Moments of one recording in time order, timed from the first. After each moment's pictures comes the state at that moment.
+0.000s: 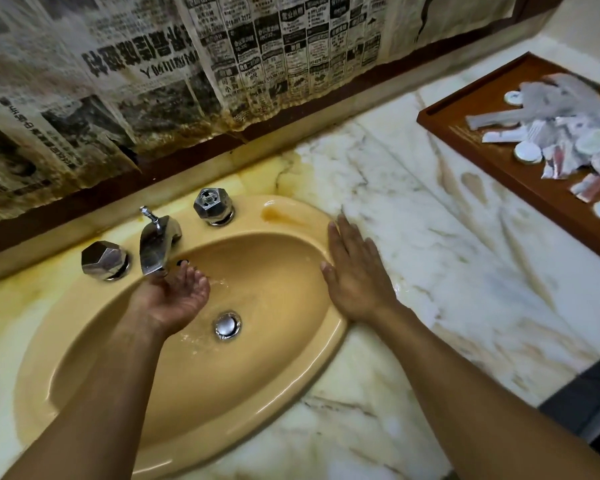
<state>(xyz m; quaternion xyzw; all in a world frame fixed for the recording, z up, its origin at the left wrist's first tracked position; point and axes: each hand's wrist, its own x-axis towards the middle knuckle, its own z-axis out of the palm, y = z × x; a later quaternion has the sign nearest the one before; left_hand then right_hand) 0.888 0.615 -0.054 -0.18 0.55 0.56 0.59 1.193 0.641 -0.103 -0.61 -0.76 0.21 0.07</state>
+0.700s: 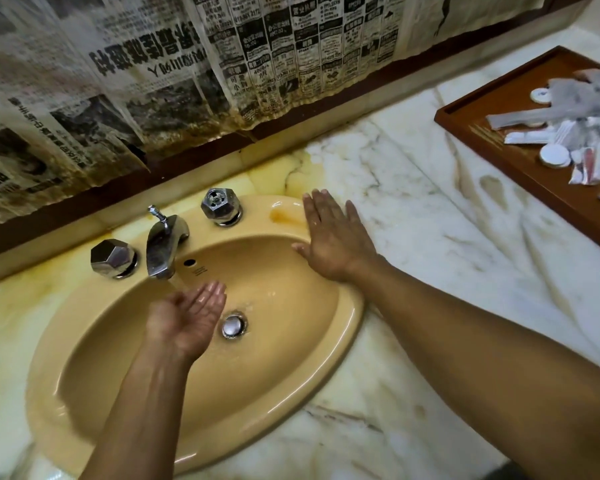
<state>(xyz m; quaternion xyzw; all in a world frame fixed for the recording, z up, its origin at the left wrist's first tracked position) 0.918 0.590 -0.050 -0.16 0.54 0.58 0.58 1.156 0.716 -0.090 -0.55 -0.82 0.15 -0.01</state>
